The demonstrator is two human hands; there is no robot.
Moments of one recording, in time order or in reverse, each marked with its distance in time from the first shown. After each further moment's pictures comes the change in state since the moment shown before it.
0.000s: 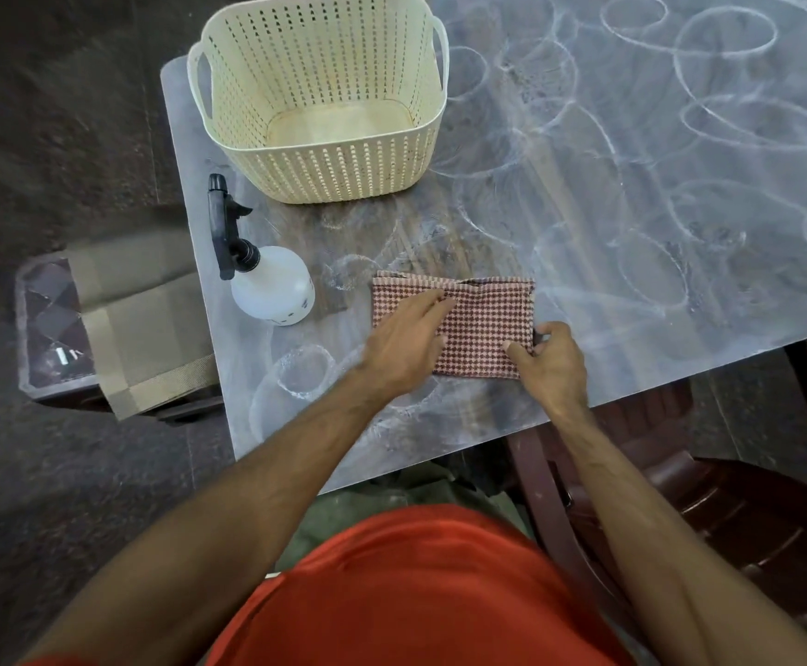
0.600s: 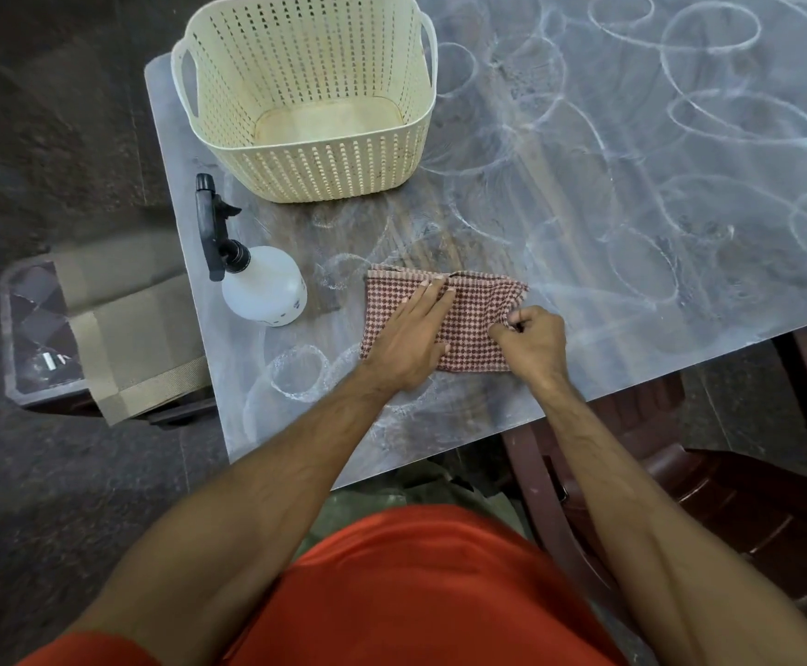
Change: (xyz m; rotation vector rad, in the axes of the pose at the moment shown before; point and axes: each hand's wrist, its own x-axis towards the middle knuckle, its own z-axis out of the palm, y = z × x) left_hand 0.013 -0.008 0.024 -0.001 -0.103 0.013; right_hand 0.012 -0.027 0.008 0.220 -0.033 0.103
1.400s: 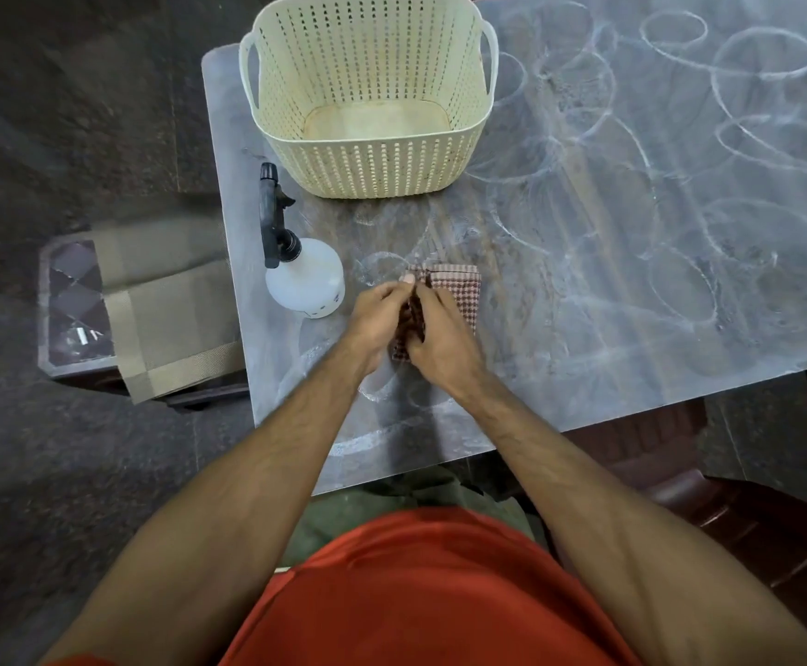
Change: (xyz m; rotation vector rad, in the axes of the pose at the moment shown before) left_hand -0.011 -0.046 -0.040 -1.391 0.310 -0.644; right_hand -0.050 -0.066 0.096 -0.295 -0.296 -0.612
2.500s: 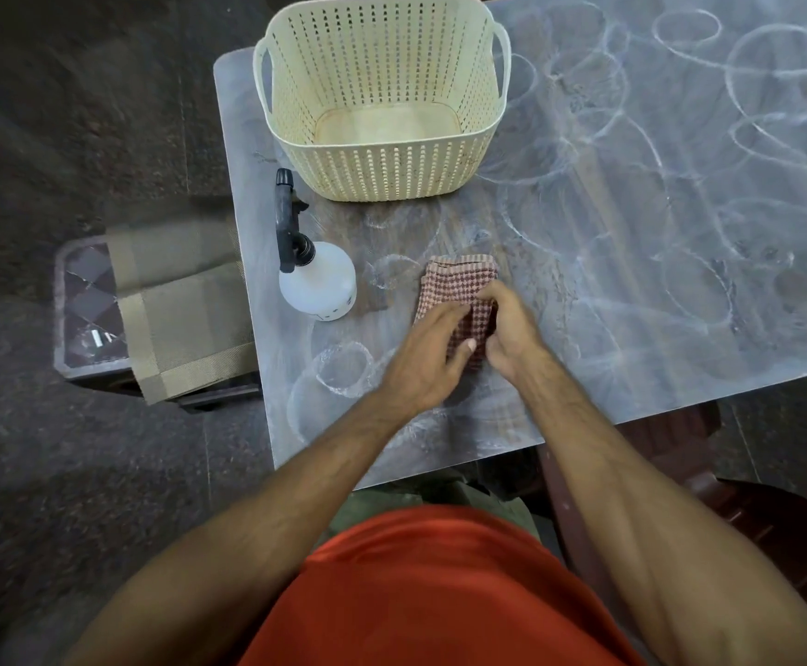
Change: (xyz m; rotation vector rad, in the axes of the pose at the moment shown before) left_hand -0.047 -0.026 0.017 0.964 -0.150 0.689; right_hand 0.022 0.027 -0.035 1.217 0.058 0.705
